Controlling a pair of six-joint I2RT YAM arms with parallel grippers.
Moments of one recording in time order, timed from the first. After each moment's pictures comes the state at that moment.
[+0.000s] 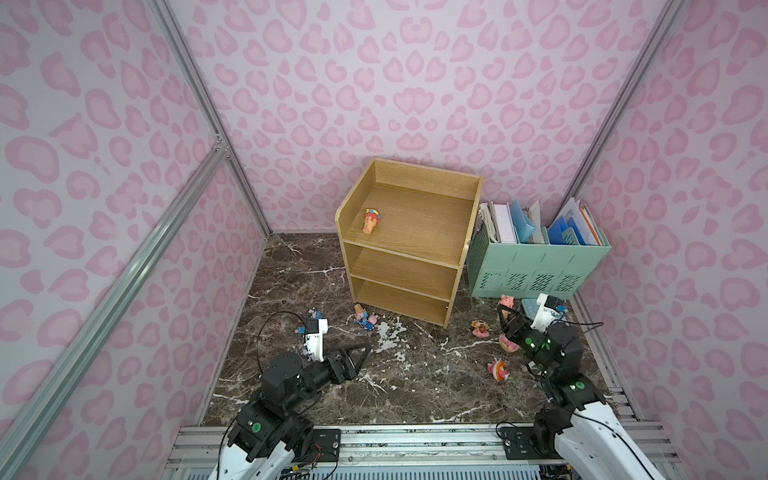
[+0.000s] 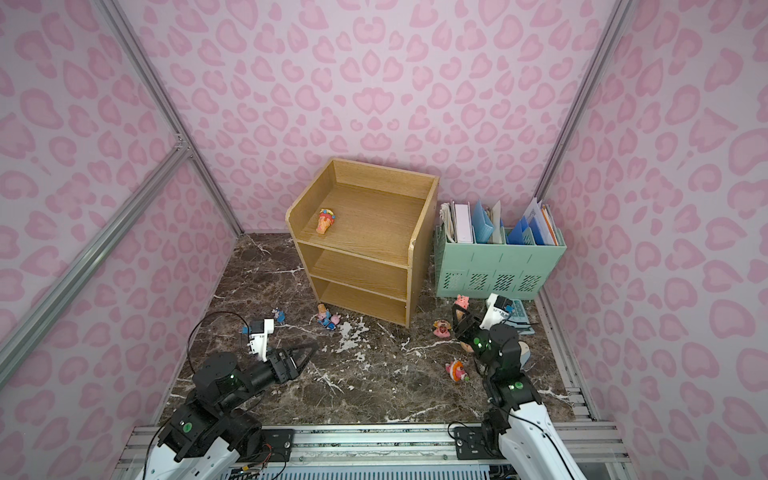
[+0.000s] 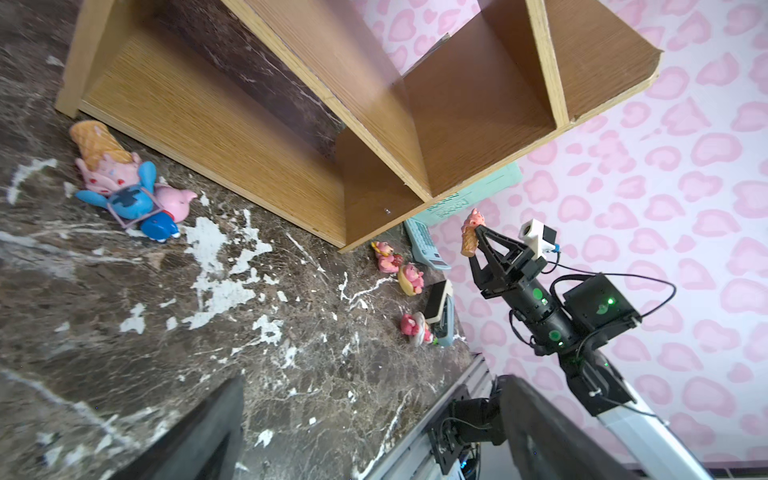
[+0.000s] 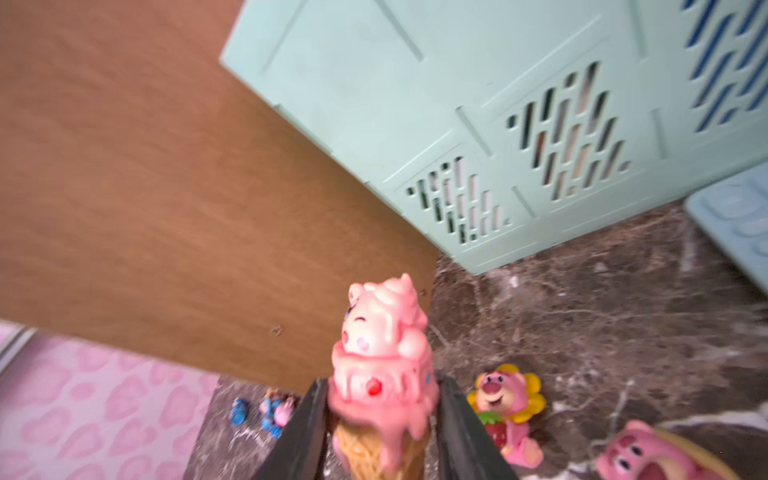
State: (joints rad) left arm -0.50 0.20 0.35 -0.39 0.33 -0.91; right arm 0.28 0.51 0.24 0.07 -0.16 0.79
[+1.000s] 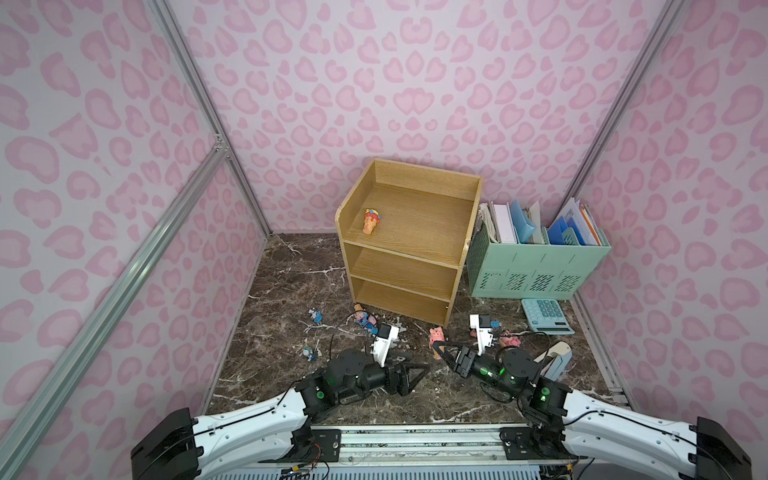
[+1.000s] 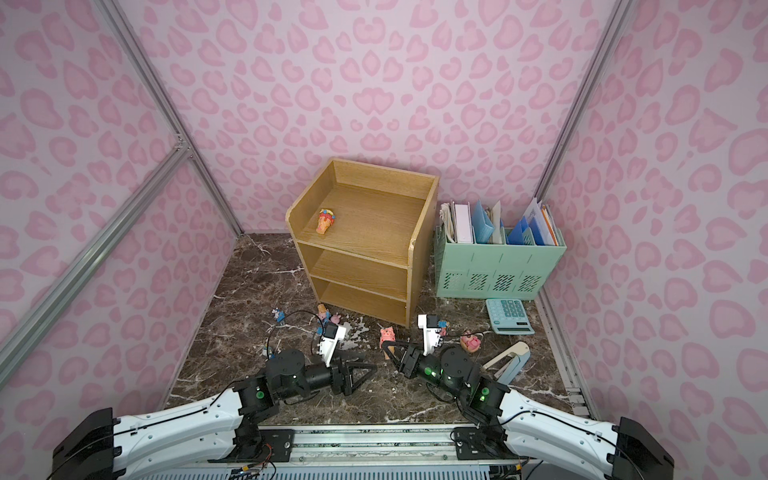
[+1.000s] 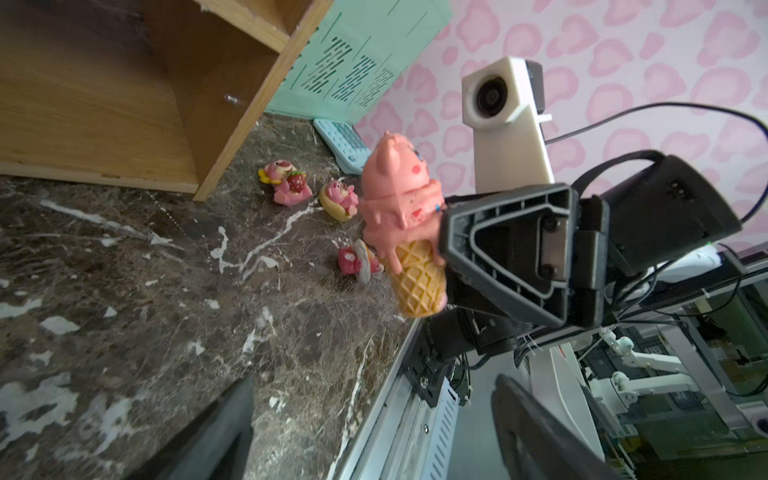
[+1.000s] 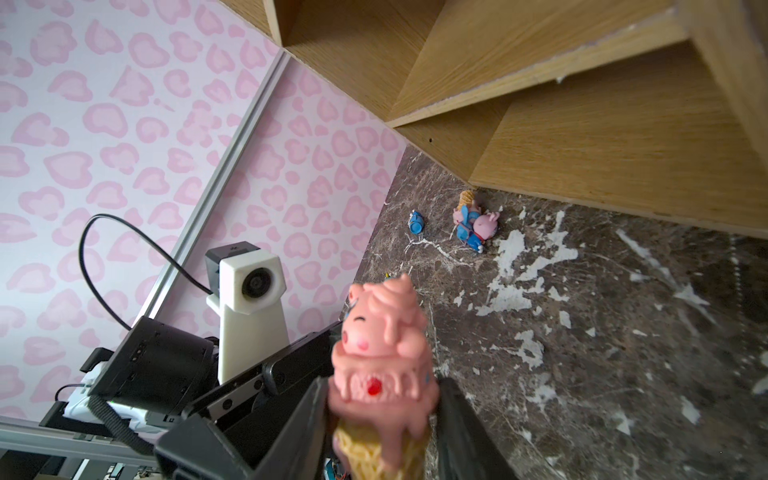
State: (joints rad) left arm -1.01 0.88 0.29 0.43 0.20 -0.81; right arm 1.04 0.75 0.25 0.42 0.01 0.96
